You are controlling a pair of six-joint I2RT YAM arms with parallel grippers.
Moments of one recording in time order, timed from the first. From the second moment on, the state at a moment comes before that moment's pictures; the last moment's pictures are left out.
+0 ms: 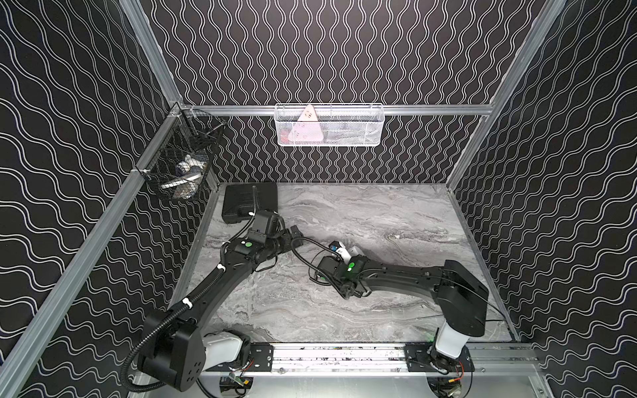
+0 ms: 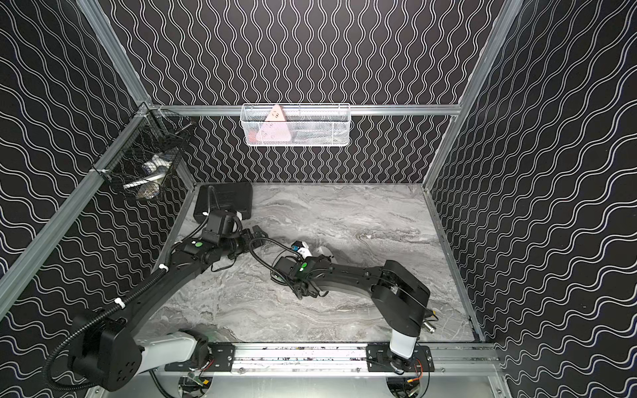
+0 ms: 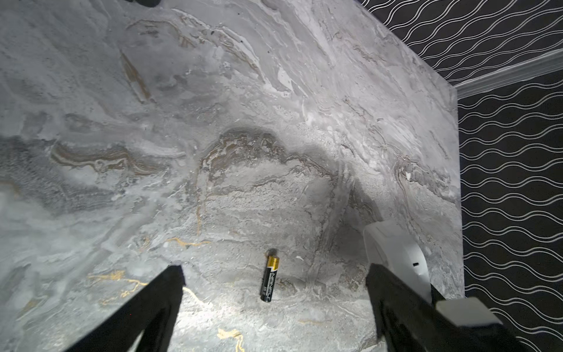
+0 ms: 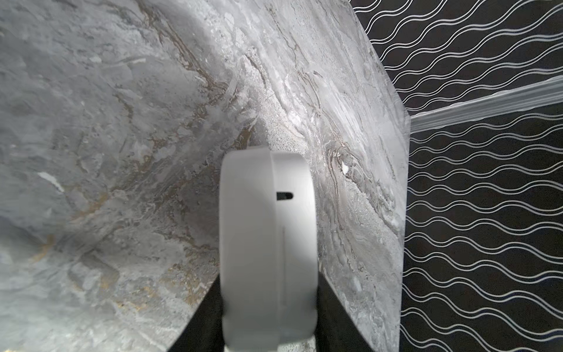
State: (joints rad) left arm -0.27 1.25 0.93 -0.49 0.14 -0.70; right arm 1.10 1.79 1.20 -0.86 0.91 0.40
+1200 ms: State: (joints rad) left arm -0.27 1.31 0.95 -0.53 0.27 -0.61; right arm 1.15 2.10 1.18 -0.82 1.11 0.32
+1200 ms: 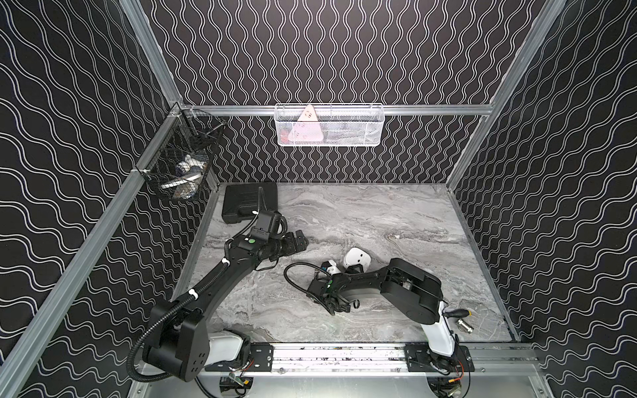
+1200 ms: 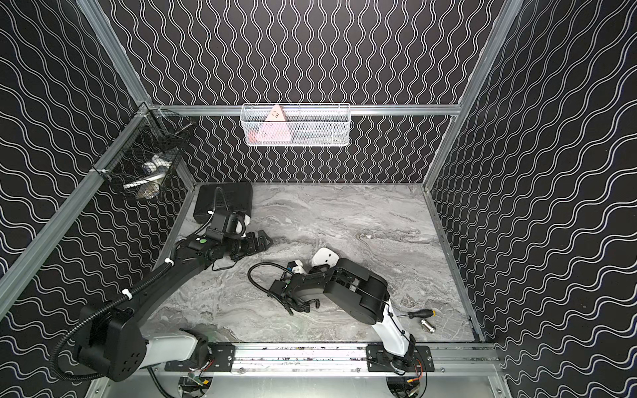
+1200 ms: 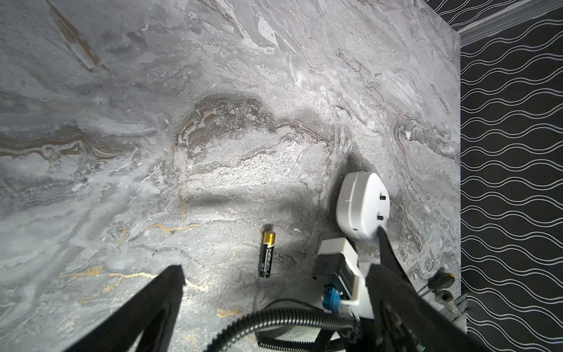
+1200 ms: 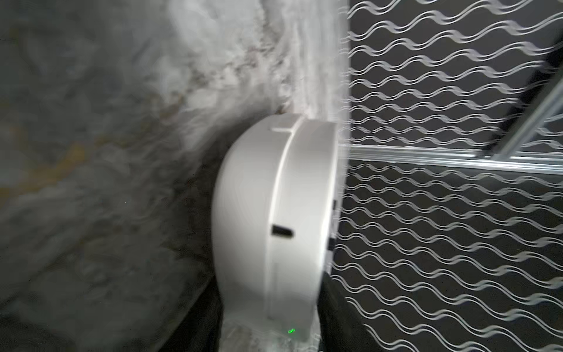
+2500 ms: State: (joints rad) left arm -0.53 1.72 1.07 -0.23 0.32 -0.61; right arm 0.49 1.25 0.62 -0.22 0.00 0.87
